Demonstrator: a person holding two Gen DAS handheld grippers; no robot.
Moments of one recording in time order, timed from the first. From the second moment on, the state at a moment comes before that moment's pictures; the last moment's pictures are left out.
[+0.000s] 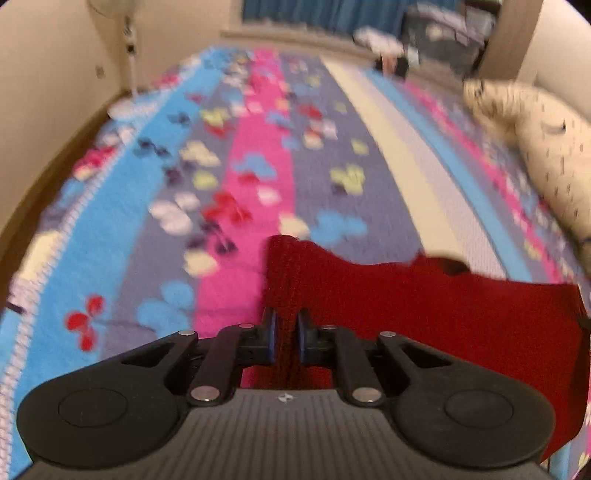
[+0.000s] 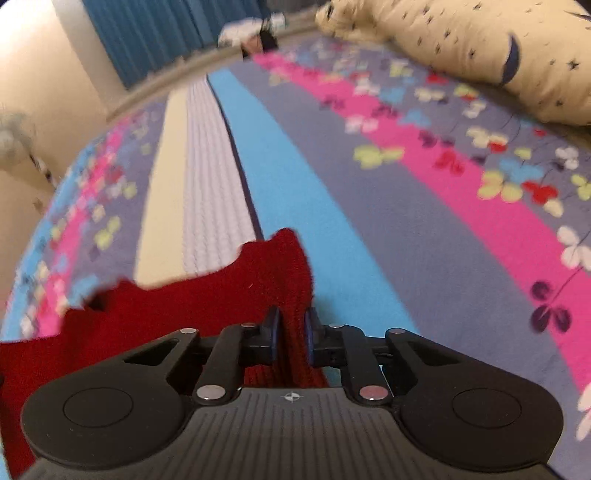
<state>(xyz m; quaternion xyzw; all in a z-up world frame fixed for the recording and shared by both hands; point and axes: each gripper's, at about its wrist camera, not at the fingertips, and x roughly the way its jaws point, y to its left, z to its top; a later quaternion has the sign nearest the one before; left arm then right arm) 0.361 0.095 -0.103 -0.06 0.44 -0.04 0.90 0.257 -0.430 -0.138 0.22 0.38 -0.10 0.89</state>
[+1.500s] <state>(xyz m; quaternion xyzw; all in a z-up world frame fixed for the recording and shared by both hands) 0.261 0.130 -0.192 -0.20 0.53 -0.04 0.82 0.149 -0.428 -0.208 0.31 0.45 -0.09 0.83</state>
